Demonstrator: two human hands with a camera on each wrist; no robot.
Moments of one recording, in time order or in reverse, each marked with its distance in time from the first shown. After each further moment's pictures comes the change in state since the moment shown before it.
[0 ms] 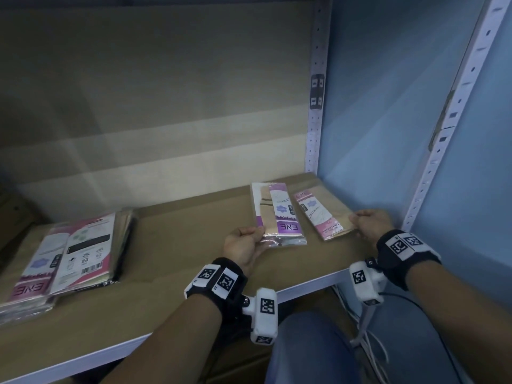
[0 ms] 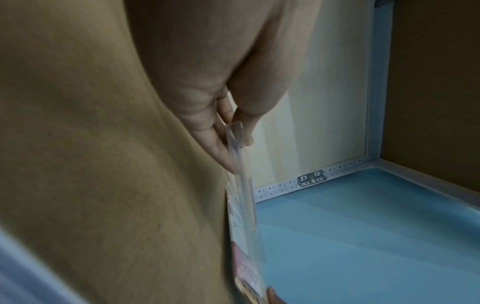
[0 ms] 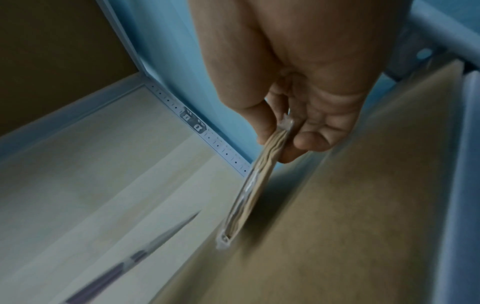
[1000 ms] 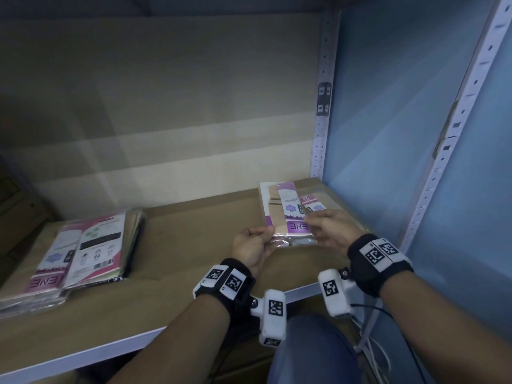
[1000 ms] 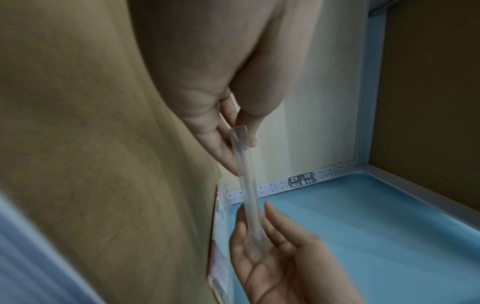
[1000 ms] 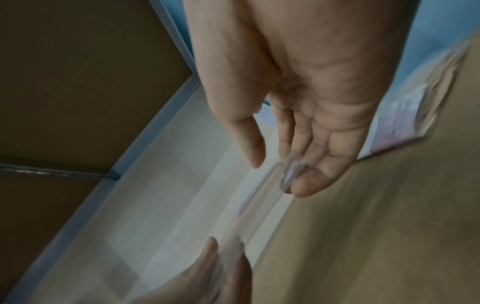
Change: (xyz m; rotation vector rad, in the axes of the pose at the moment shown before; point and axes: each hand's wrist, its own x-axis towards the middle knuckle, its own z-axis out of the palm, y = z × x) left_hand -0.013 0.004 0.007 -0.037 -0.057 0.017; right_hand -0.085 -0.052 0.046 0.244 -0.429 -0.005
